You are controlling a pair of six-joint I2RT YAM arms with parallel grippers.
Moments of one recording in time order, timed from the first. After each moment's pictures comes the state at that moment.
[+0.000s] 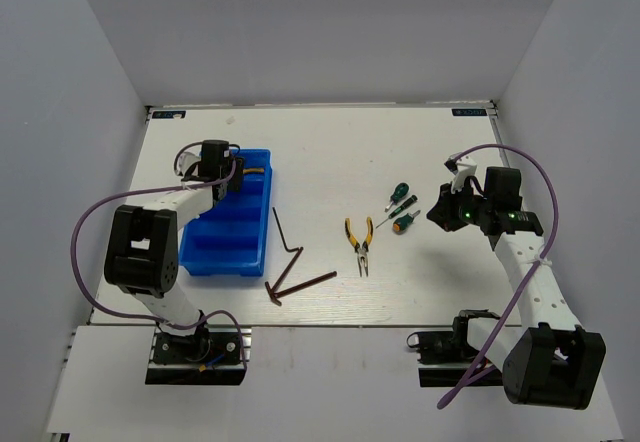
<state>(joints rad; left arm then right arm) -0.16 1.67 0.96 -0.01 -0.20 -1.45 -0.03 1.03 0.78 -0.54 -0.60 -0.24</state>
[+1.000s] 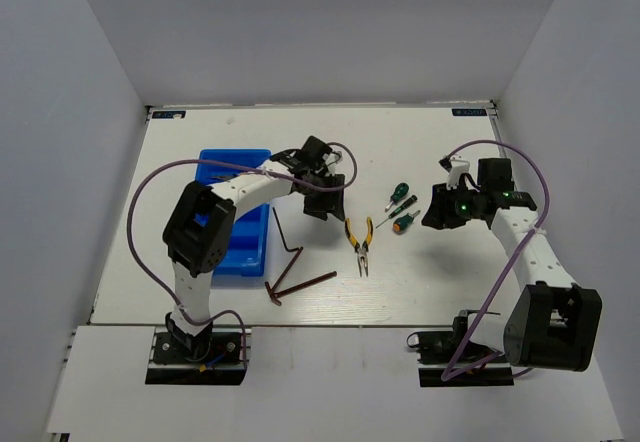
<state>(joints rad) -0.63 1.98 1.48 -0.57 0.30 -0.45 -0.03 1.22 0.87 -0.65 -0.58 -0.24</state>
